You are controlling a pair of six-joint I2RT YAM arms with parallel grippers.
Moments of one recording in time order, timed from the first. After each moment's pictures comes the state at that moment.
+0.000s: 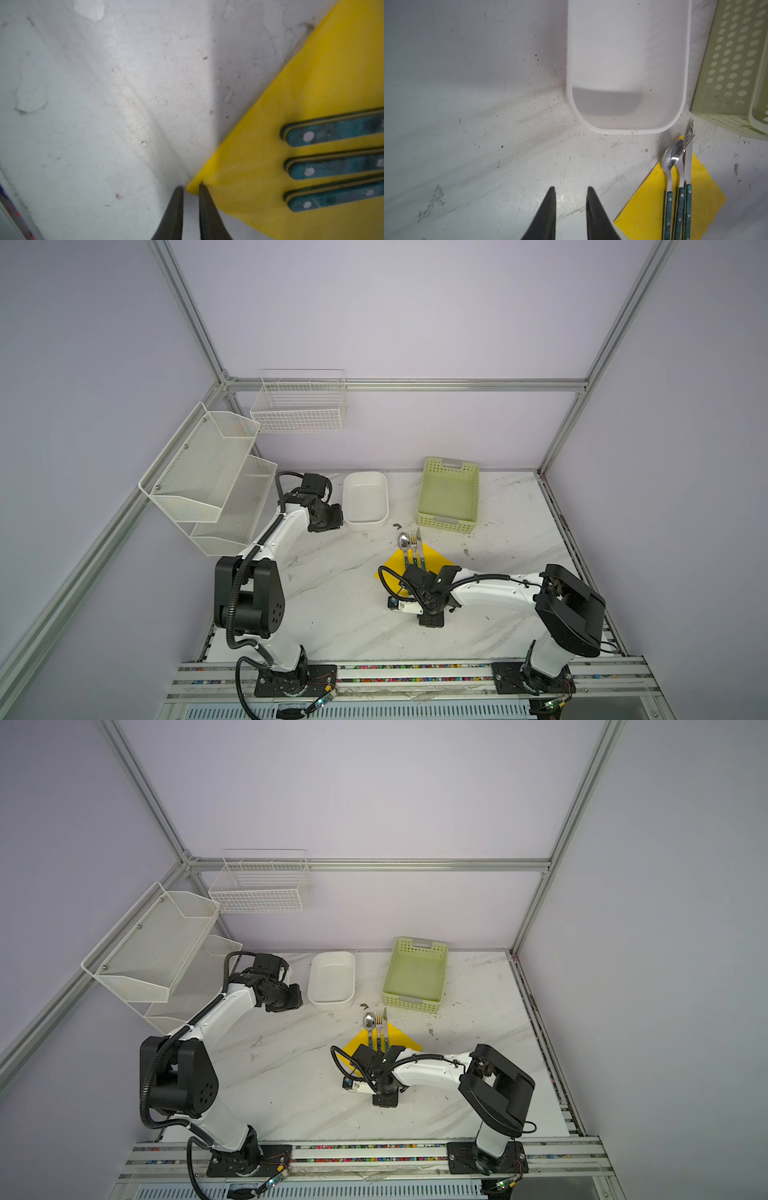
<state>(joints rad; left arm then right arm) -0.10 1.67 1.36 -0.76 0.12 -0.28 1.06 1.69 0.99 -0.70 0.01 -0.45</state>
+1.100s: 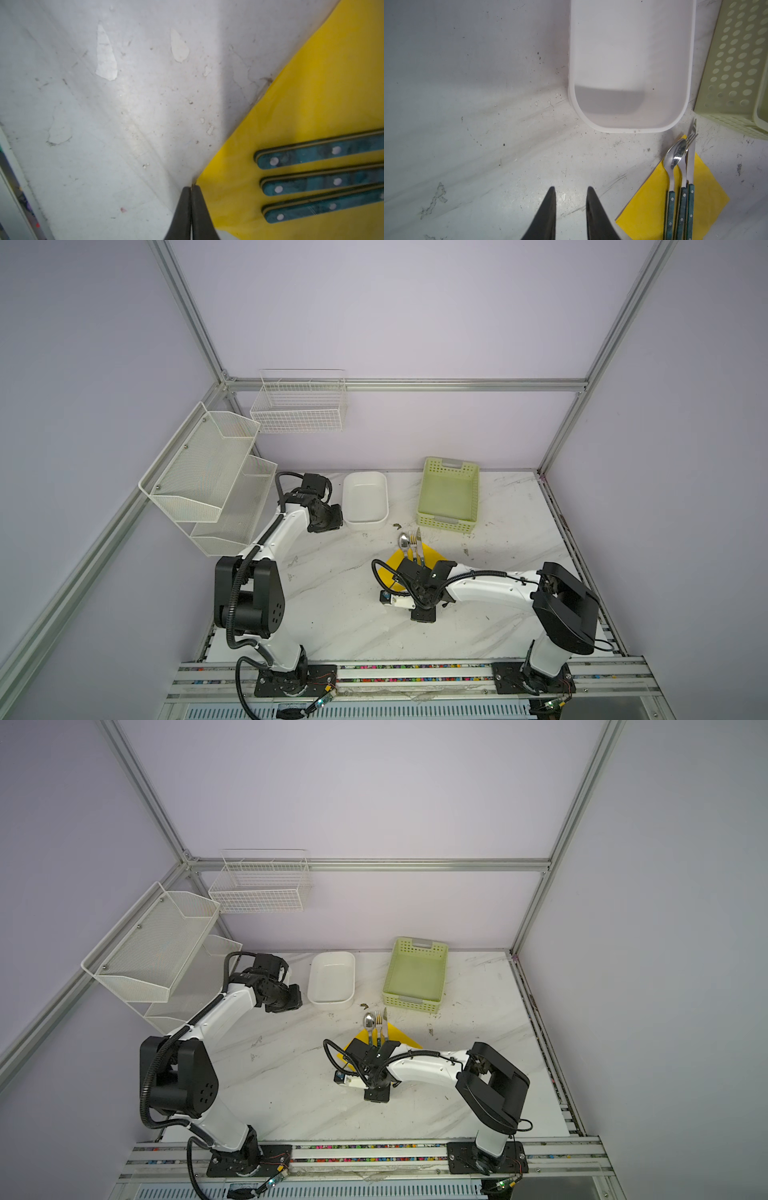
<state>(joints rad) -0.10 1.67 1.36 -0.77 0.12 -0.28 1.07 1.72 1.07 -0.71 -0.02 -0.44</state>
